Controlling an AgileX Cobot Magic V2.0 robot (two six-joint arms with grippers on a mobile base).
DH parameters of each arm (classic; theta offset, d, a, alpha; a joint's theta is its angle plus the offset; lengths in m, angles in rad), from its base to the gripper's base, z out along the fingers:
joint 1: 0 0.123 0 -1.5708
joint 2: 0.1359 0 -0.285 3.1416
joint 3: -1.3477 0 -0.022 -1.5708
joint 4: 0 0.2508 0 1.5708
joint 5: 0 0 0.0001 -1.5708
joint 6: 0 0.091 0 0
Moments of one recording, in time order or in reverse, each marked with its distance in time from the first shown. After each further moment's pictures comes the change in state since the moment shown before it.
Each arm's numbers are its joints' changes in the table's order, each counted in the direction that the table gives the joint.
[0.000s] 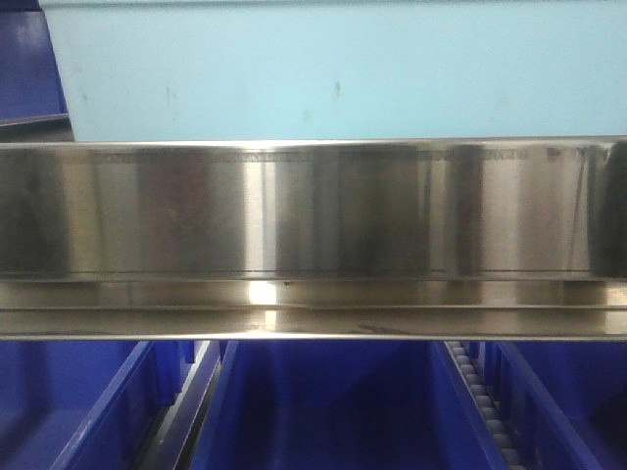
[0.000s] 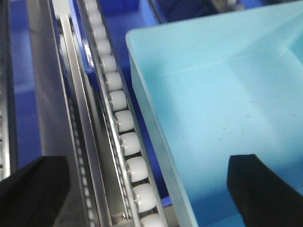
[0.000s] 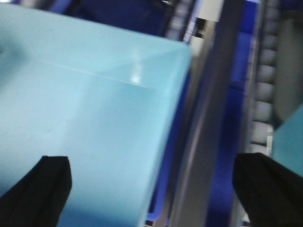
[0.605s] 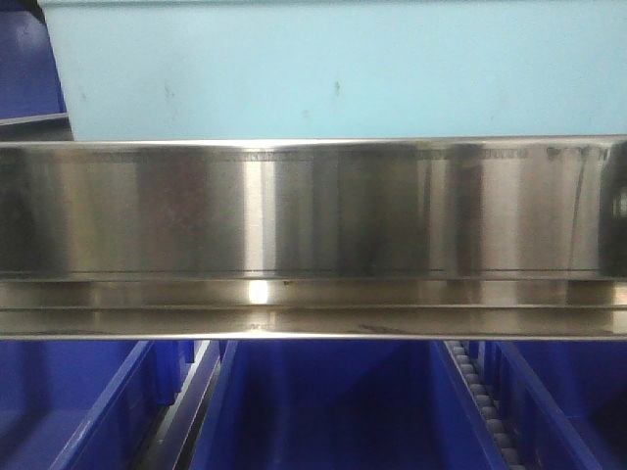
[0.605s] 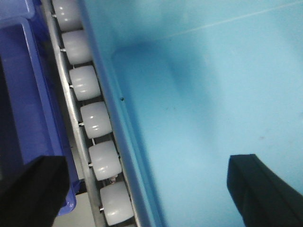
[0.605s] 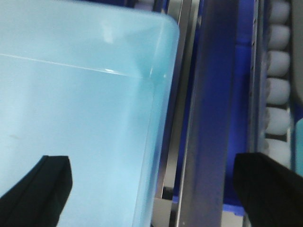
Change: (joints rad) left arm -0.072 0.334 0.072 0.023 -0.019 -0.038; right arm 0.000 0.269 0.055 -0.035 -0.026 0.086
